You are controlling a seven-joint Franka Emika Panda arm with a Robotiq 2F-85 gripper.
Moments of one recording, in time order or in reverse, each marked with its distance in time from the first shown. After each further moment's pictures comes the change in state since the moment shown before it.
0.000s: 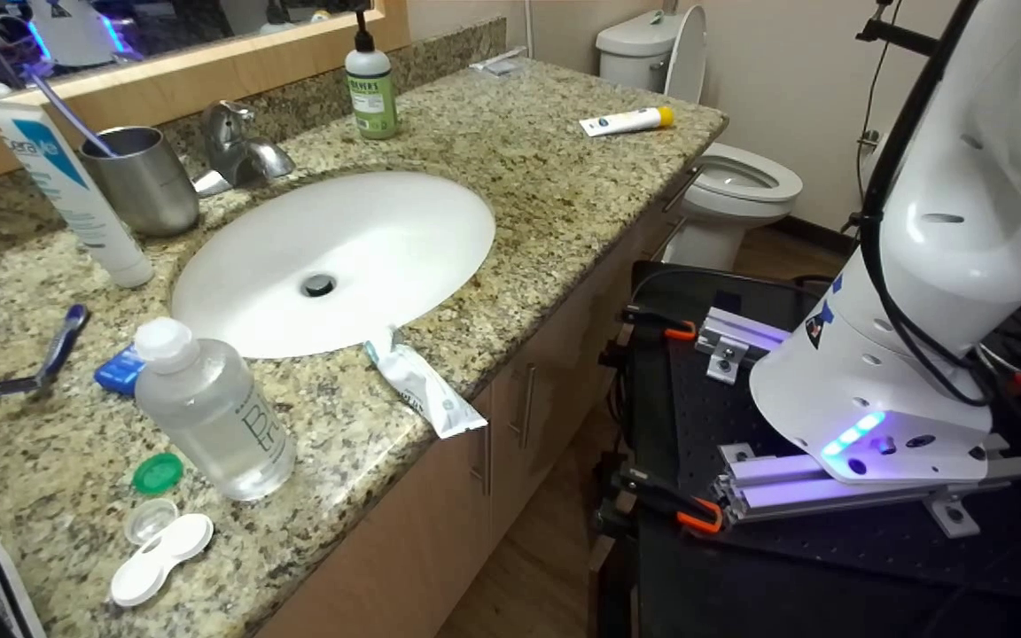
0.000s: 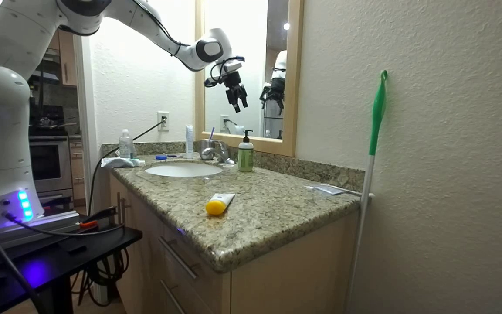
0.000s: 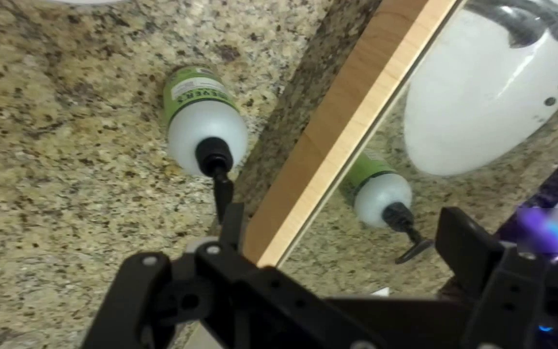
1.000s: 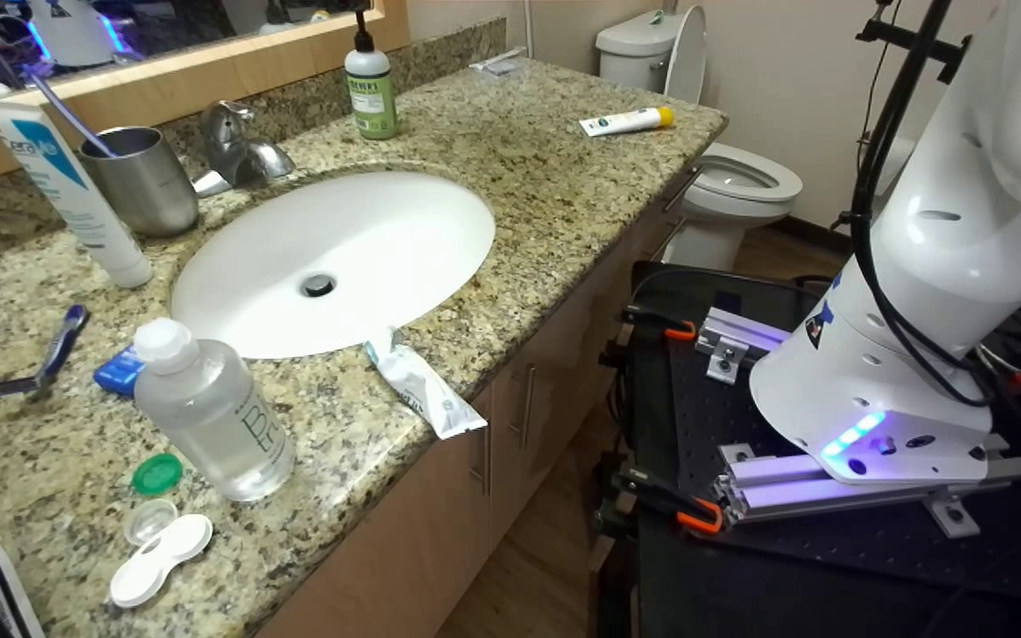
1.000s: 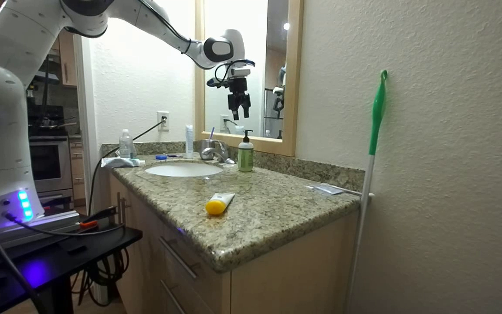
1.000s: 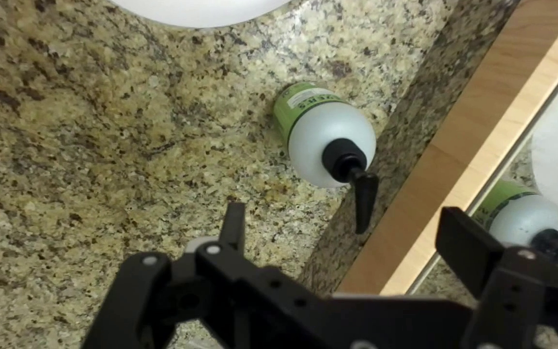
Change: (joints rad) arm -0.118 0.034 0.006 0.028 0.105 -0.220 -0.108
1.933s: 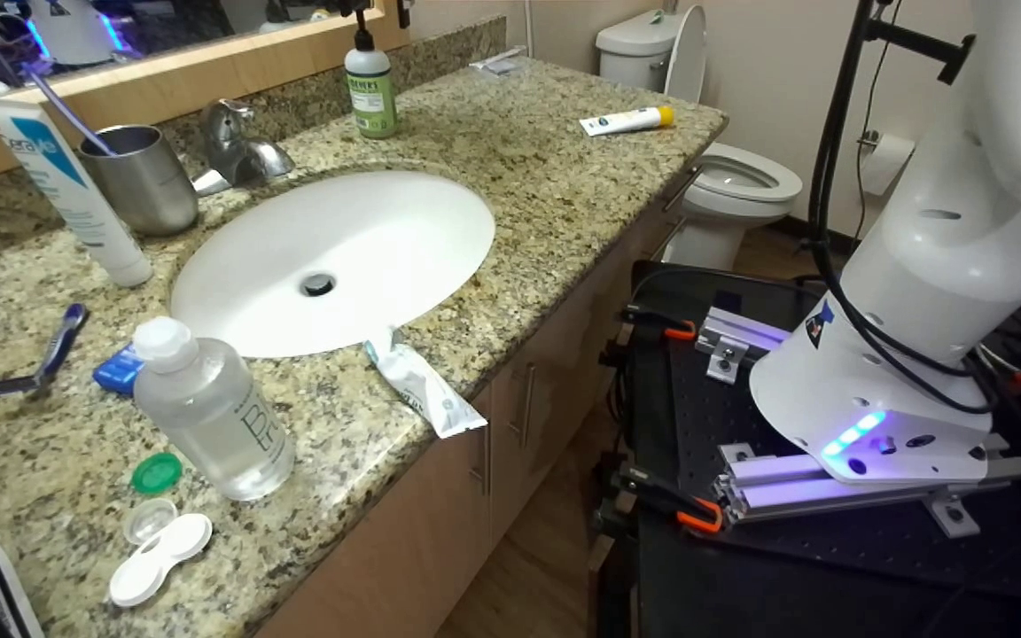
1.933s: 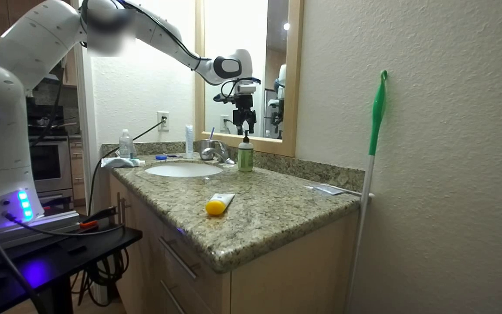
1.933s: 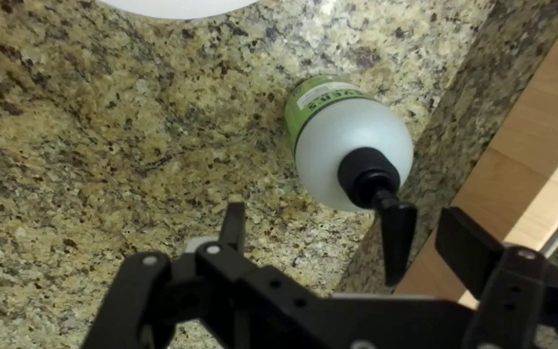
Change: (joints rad) arm -0.022 0.181 0.001 0.140 0.003 -0.044 0.072
